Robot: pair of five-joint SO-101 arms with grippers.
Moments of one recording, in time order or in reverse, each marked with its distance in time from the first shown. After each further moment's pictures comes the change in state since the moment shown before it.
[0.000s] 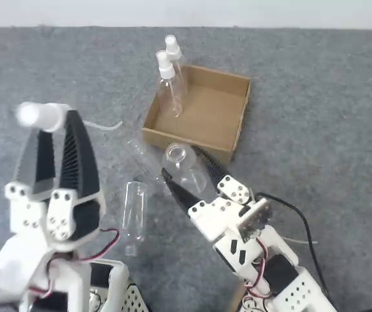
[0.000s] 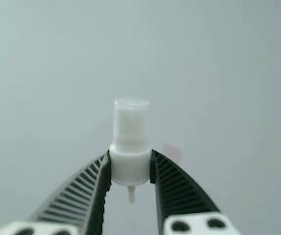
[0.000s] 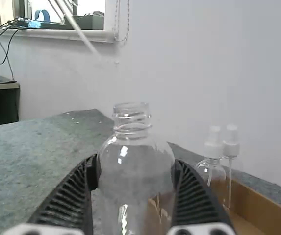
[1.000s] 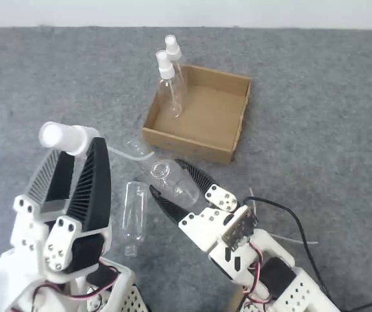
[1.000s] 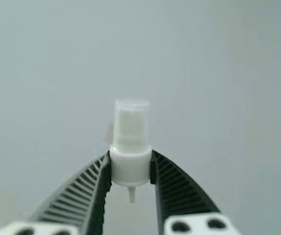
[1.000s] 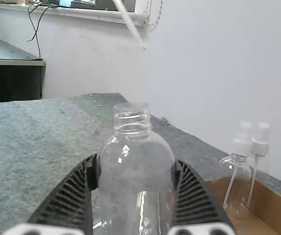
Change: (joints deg) left arm 14.4 -0.2 -10.1 14.9 0.9; right arm -5.6 0.0 0.0 3.7 3.9
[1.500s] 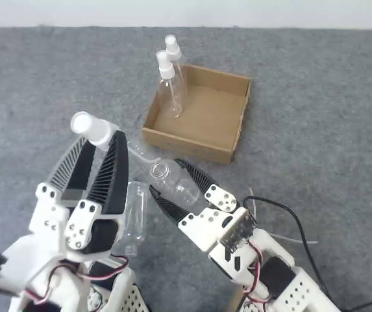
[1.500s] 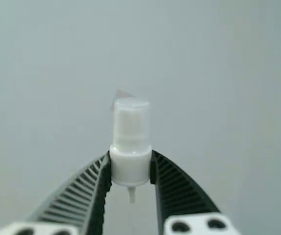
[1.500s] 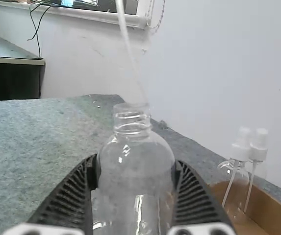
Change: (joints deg) left arm 0.2 0.0 4.5 2.5 0.0; right arm -0.2 0.0 0.0 -0.5 1.6
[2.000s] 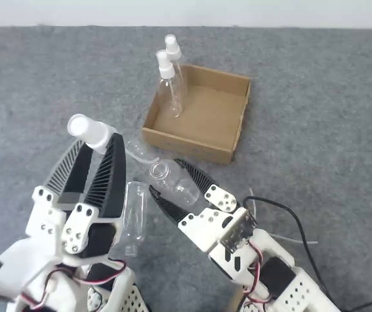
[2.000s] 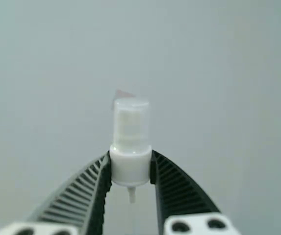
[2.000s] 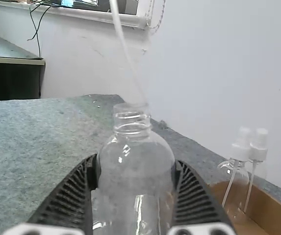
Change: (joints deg) left arm 0.0 0.0 -1.8 2.1 0.0; right arm 0.0 0.0 0.0 0.0 0.0
